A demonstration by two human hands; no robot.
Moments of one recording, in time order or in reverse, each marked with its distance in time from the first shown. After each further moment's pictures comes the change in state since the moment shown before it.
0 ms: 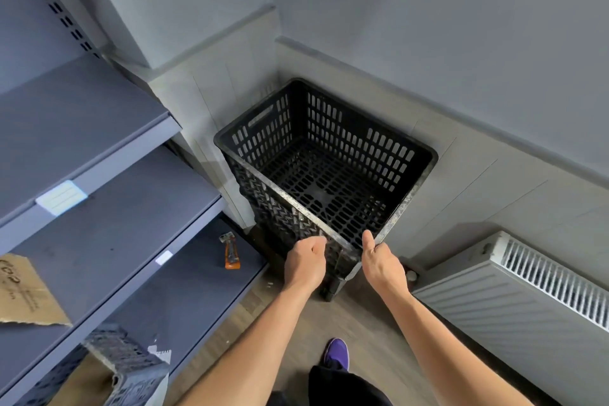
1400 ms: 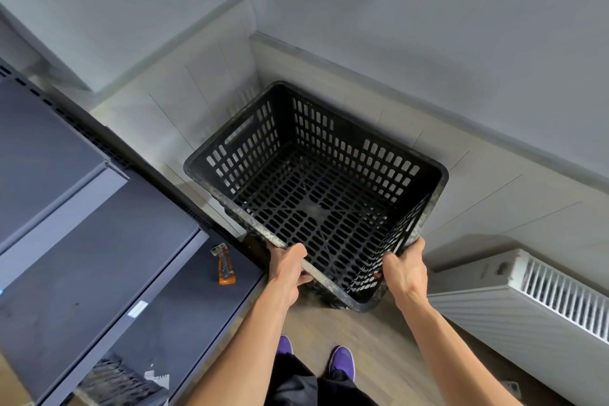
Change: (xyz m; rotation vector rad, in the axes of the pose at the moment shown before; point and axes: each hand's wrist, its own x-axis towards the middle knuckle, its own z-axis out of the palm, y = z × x) left_hand 0.122 0.017 0.004 -0.736 0.008 -0.461; right_hand 0.086 -0.012 -0.033 0.516 0.137 0.289
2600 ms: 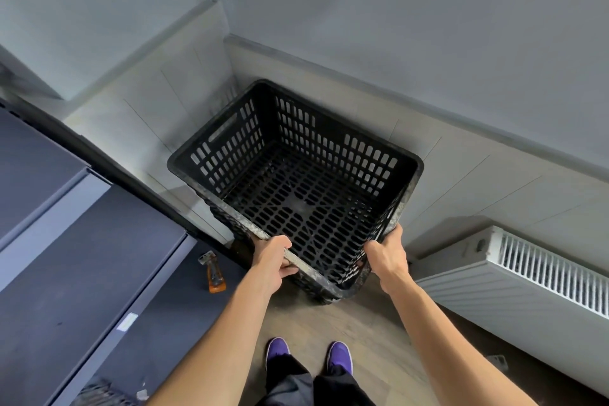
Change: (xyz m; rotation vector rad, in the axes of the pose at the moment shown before) left_hand -0.001 0.020 -0.011 0.103 -0.009 -0.048; right_hand 0.002 0.005 0.009 0.128 -0.090 0.044
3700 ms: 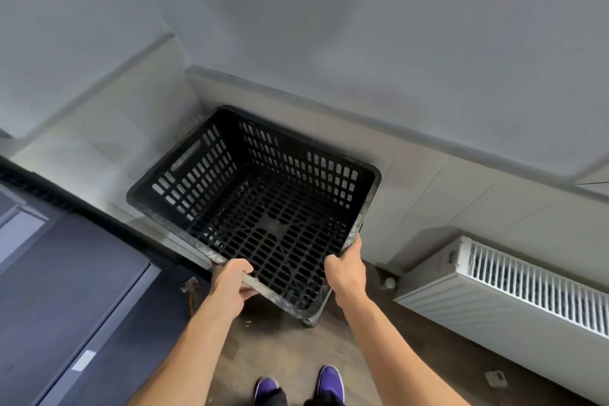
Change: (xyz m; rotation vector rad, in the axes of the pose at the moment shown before) left_hand 0.002 -0.004 0.017 -0.023 0.145 -0.001; right_hand 0.004 -0.002 -0.012 0.056 -0.059 0.044
